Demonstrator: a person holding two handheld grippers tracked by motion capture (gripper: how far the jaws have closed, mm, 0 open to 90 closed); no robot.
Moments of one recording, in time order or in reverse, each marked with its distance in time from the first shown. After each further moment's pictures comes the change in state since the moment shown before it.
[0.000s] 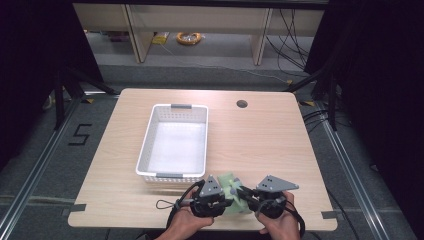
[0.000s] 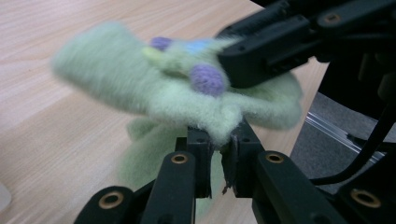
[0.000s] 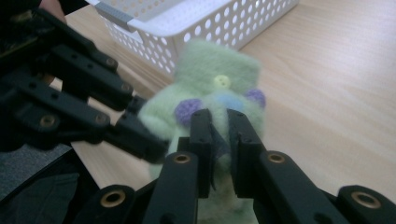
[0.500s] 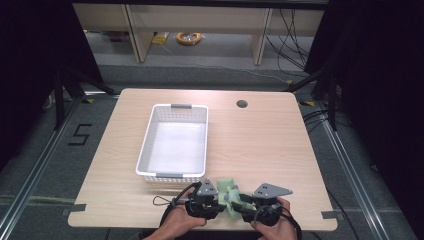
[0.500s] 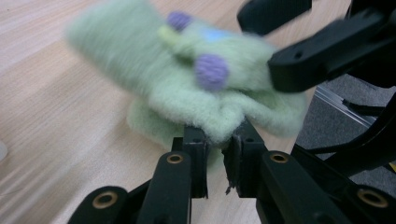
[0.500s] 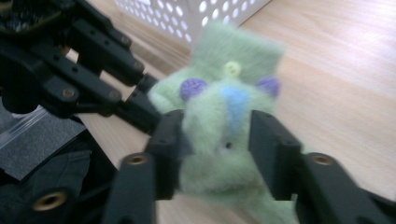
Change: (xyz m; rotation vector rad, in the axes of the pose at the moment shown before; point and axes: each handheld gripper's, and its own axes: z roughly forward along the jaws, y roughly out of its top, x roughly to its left) left arm 0.017 -0.017 0.003 0.142 -0.030 0.008; right arm 0.004 -0.021 0.012 0.072 0.040 0.043
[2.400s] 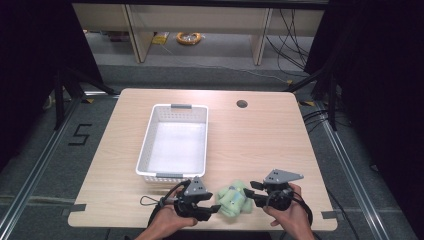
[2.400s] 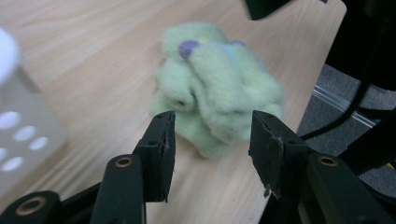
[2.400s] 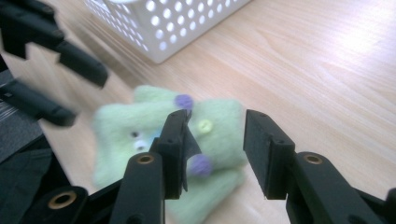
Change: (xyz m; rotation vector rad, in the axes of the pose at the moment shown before) left arm 0.000 -0.007 -0.024 -0.042 0.023 0.017; right arm -0.045 0.021 -0.008 0.030 -0.022 -0.054
